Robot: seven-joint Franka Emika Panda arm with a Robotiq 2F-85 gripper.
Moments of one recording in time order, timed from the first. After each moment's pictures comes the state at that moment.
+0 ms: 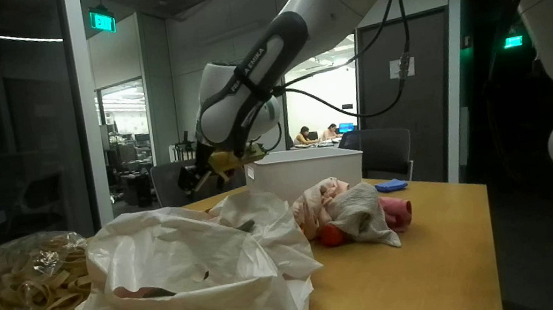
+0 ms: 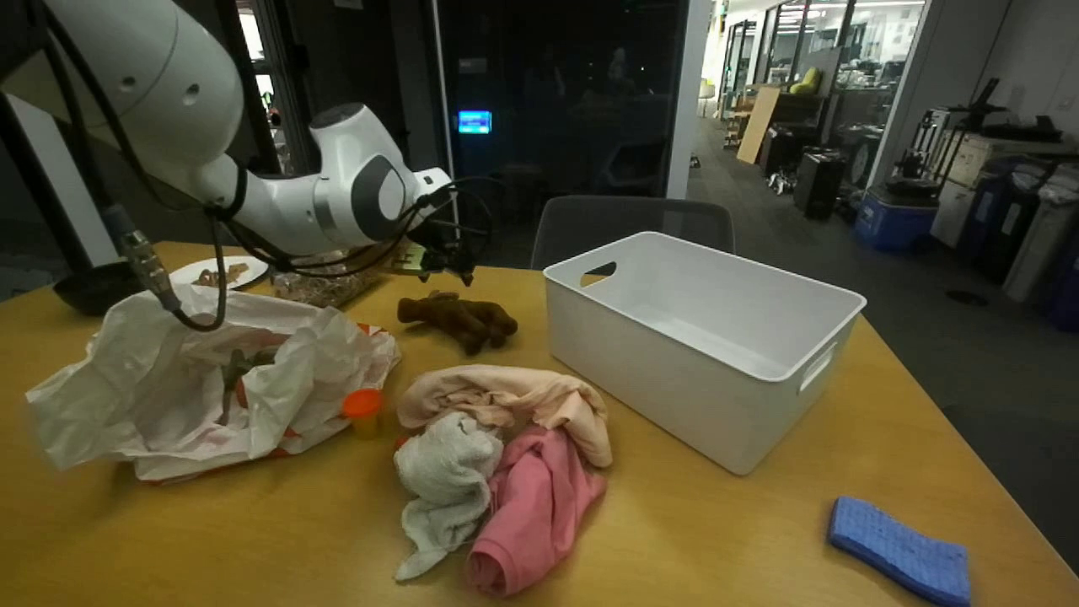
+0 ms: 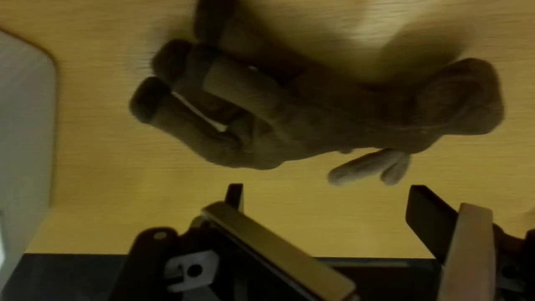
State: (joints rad) arm 0.43 0.37 -0.30 -1.89 -0.14 2.75 0.25
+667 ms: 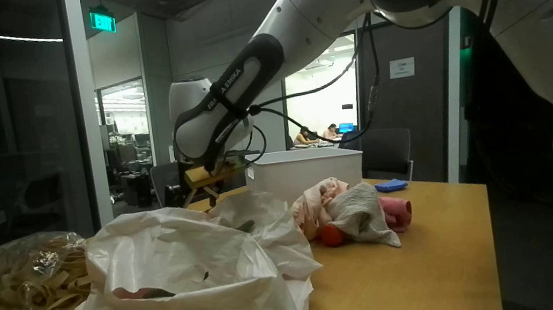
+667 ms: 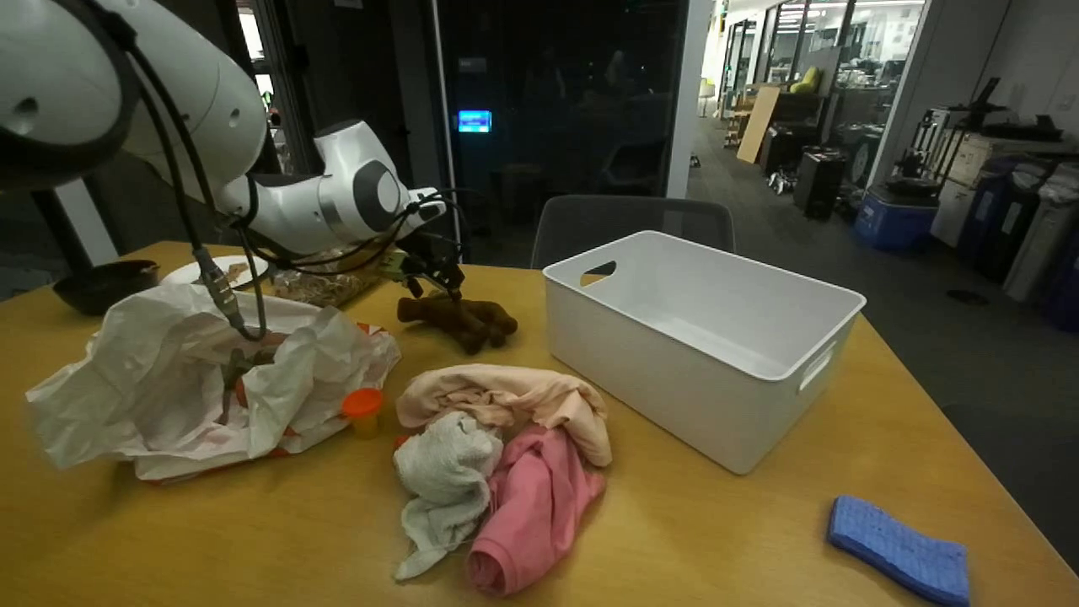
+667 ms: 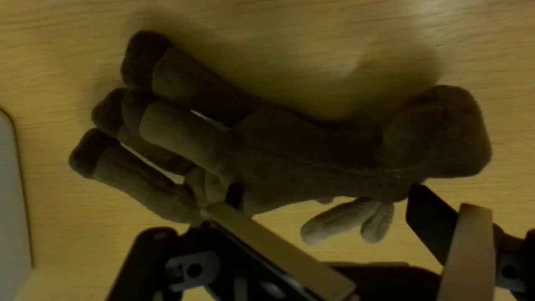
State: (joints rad) arm 0.36 0.52 -0.18 -1.69 -0.25 2.52 0.45
